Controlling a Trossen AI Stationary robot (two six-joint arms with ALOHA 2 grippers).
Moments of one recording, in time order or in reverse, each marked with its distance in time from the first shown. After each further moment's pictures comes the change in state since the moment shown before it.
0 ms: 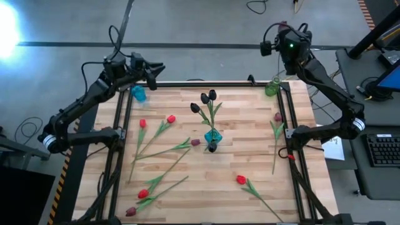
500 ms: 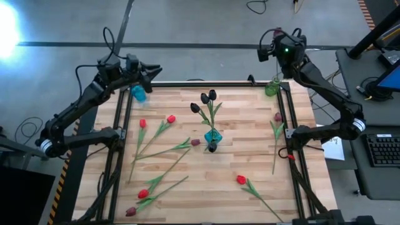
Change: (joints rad) left arm -0.013 -0.075 -0.004 -0.050 0.024 -0.027; right arm -0.006 -0.009 -0.103 0.052 -0.032 -0.034
